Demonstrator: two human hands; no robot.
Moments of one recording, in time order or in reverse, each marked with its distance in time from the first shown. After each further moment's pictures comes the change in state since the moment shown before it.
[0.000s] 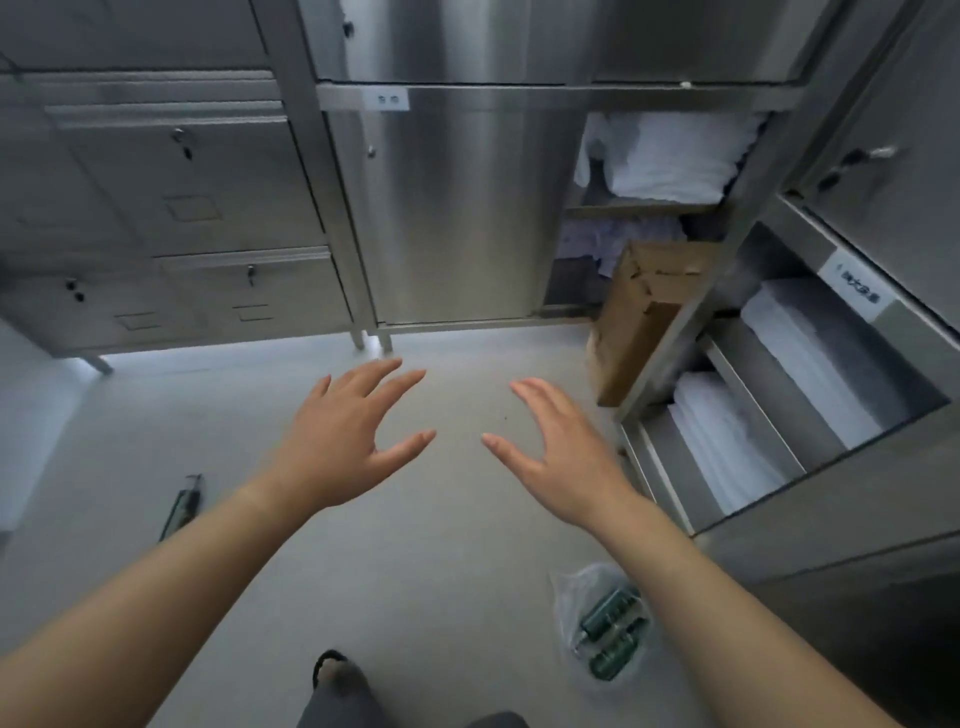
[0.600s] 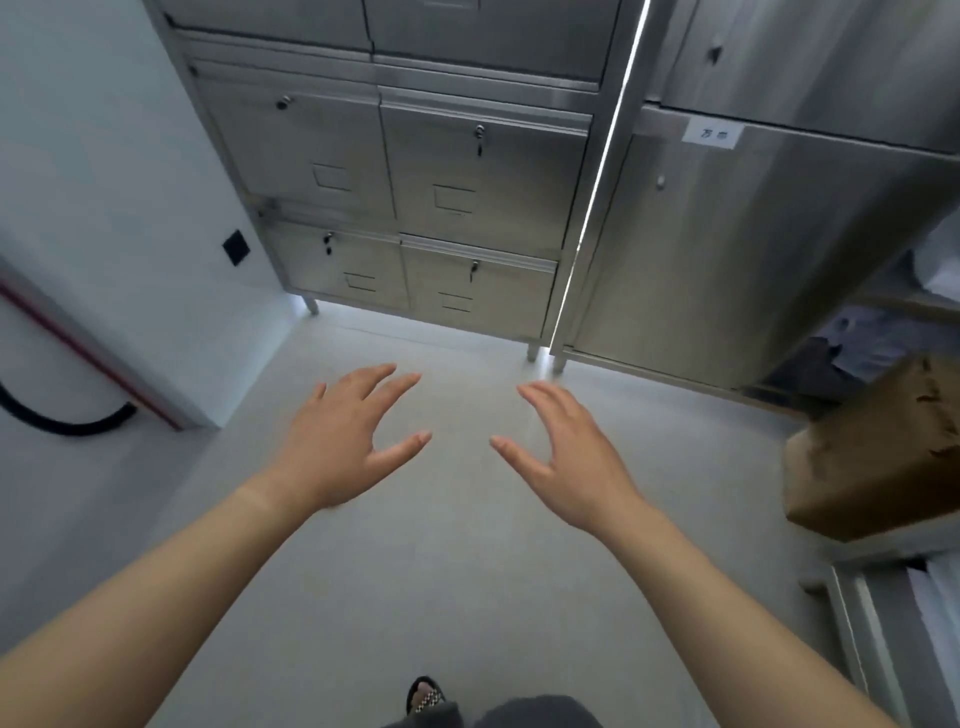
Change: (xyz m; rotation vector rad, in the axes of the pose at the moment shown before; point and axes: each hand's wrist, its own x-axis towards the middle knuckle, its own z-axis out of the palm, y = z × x) left_hand -0.101 -0.327 -0.066 0.011 0.041 -0.448; right_hand 0.181 -0.256 0.184 0.028 -0.236 -0.284
